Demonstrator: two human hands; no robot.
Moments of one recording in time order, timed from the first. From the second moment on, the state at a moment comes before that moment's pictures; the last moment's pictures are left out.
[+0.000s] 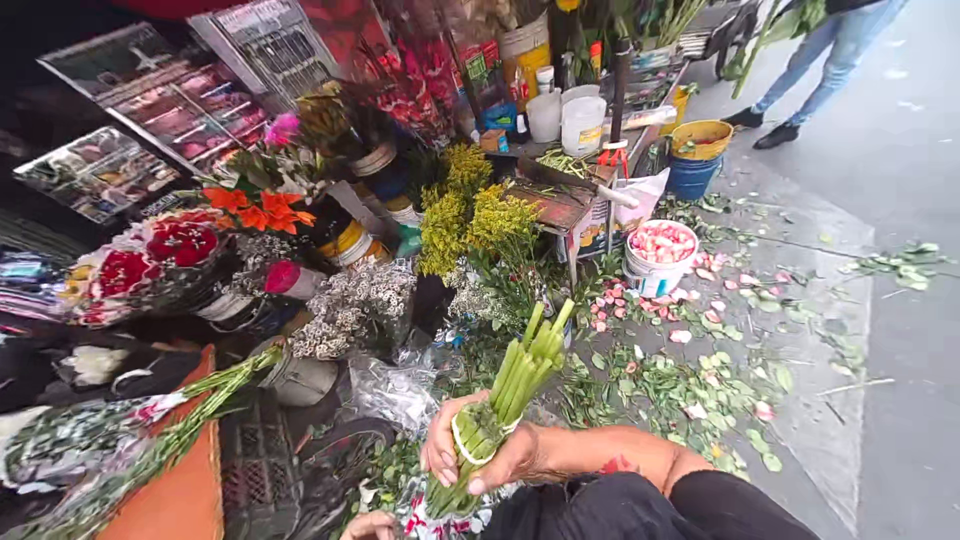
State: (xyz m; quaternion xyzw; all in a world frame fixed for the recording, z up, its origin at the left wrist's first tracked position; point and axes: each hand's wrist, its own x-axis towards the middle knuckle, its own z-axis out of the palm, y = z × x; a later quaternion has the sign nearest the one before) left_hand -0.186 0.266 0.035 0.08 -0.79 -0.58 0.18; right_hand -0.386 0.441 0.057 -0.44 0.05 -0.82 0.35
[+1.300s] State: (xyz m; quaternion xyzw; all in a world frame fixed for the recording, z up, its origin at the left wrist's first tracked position) left_hand -1.019 0.286 -0.067 0.32 -0.67 -0.52 -0.42; right_hand -1.188 0.719 0.086 -0.40 0.88 -0.21 0.11
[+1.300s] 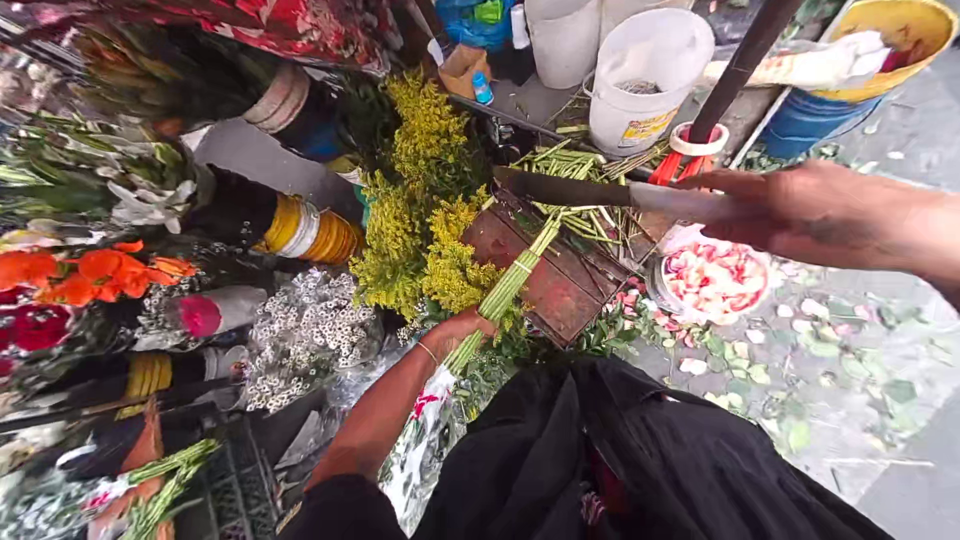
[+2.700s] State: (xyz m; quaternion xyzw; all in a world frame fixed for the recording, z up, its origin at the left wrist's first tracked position) left_hand -1.077 0.263 -0.030 0.21 -0.76 -0.55 -0.29; right_hand -1.138 0.728 -0.180 -0.20 0.89 -0.31 0.26
